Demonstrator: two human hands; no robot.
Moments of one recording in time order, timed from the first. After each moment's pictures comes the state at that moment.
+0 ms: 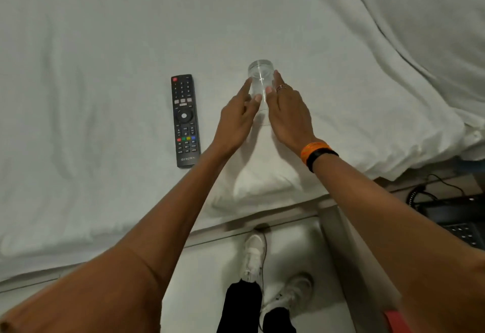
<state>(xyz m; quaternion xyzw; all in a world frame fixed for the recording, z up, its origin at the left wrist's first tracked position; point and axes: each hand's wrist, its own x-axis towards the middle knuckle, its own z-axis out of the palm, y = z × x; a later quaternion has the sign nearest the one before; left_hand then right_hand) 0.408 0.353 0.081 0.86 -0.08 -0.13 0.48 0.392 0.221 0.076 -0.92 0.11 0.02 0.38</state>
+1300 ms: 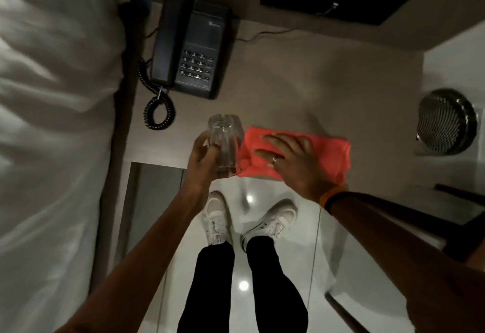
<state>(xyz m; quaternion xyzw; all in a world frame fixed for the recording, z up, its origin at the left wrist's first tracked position) 0.061 0.117 -0.072 0.65 -0.15 -0.62 0.42 -0.178 0.067 -0.123 -0.92 0.37 0.10 0.09</state>
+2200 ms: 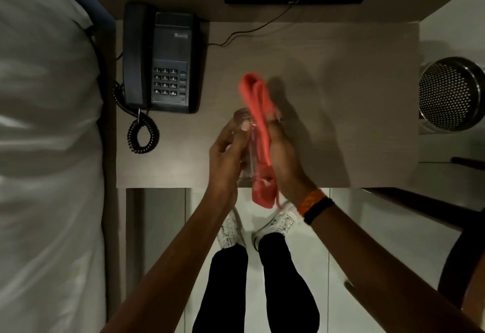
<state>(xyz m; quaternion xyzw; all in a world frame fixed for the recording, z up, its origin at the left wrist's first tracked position) -0.006 0.059 -0.044 0.64 -0.16 -0.64 0.39 -0.105 0.039 -0.042 -0.28 0.65 -0.29 0.65</state>
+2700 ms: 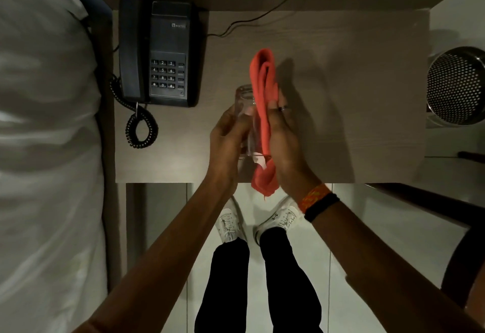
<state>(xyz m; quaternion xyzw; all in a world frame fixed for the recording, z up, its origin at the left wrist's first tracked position) -0.005 0.040 -0.043 0.64 -0.20 -0.64 0.38 -0.103 0.029 -0.038 -0.26 0.68 -0.30 0.62</state>
